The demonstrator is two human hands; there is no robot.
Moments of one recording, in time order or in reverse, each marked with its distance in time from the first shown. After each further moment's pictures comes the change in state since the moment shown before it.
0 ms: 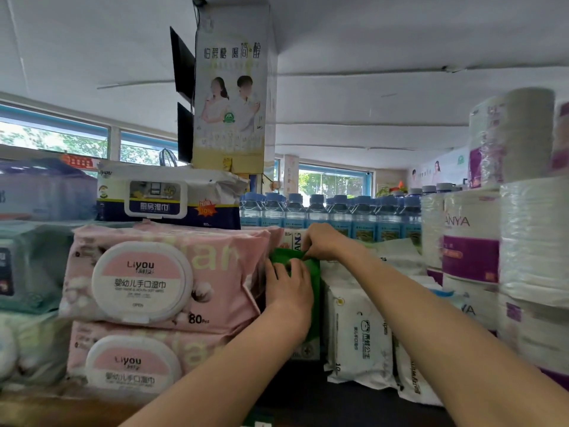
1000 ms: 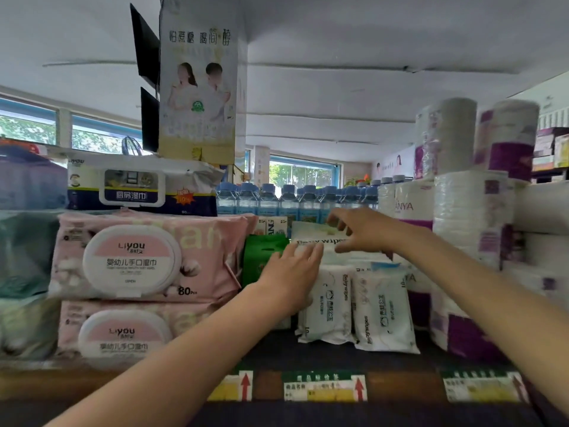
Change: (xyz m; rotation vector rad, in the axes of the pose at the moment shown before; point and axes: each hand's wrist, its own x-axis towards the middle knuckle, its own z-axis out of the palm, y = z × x) left_hand -0.040 0.005 -0.029 -0.241 0.201 0.356; right_hand -0.133 0.029 -0.070 -0.159 -0.020 0.017
